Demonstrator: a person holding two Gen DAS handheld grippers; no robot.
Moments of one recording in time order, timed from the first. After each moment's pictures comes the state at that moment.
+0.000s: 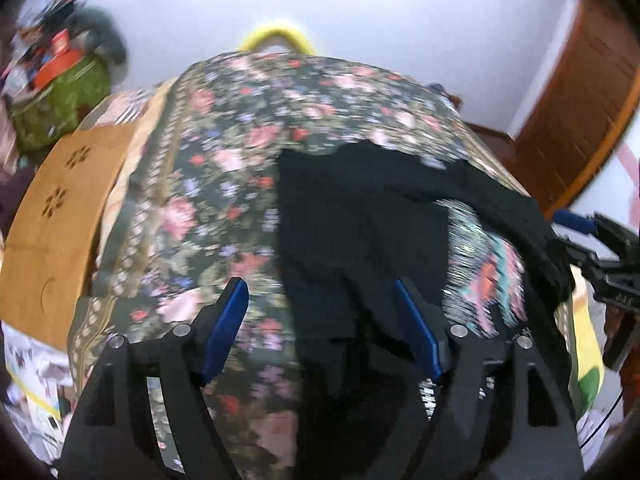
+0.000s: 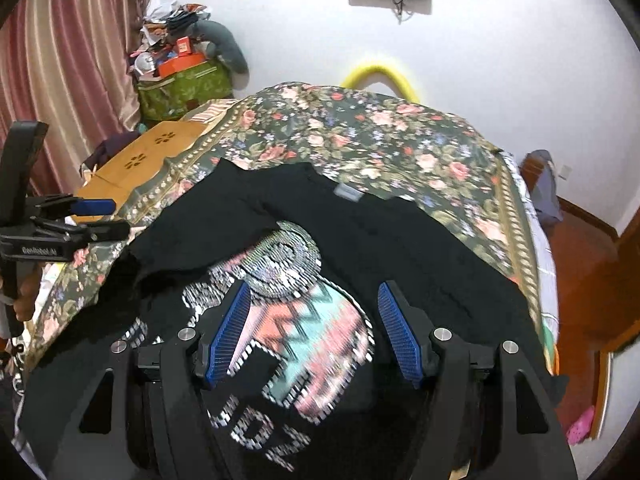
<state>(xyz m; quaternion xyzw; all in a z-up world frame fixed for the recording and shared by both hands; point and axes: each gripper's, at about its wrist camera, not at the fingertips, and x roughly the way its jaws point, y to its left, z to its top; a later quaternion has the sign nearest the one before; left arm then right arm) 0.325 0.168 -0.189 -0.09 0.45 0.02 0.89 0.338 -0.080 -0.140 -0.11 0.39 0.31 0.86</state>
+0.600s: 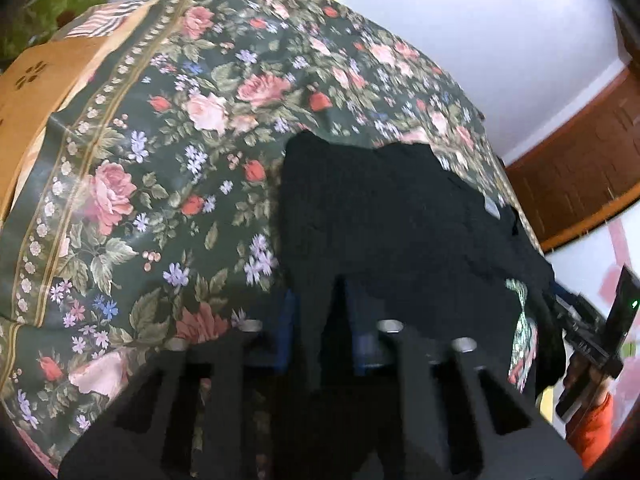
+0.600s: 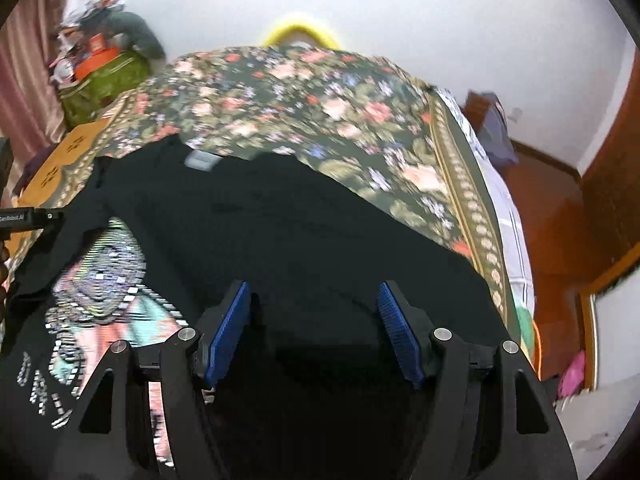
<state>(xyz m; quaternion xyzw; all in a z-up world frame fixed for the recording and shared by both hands) 0.435 0.207 -0.263 -0.22 0.50 -0.01 0.84 0.418 -0.137 -0.198 -0.08 0.46 0.19 0.86</state>
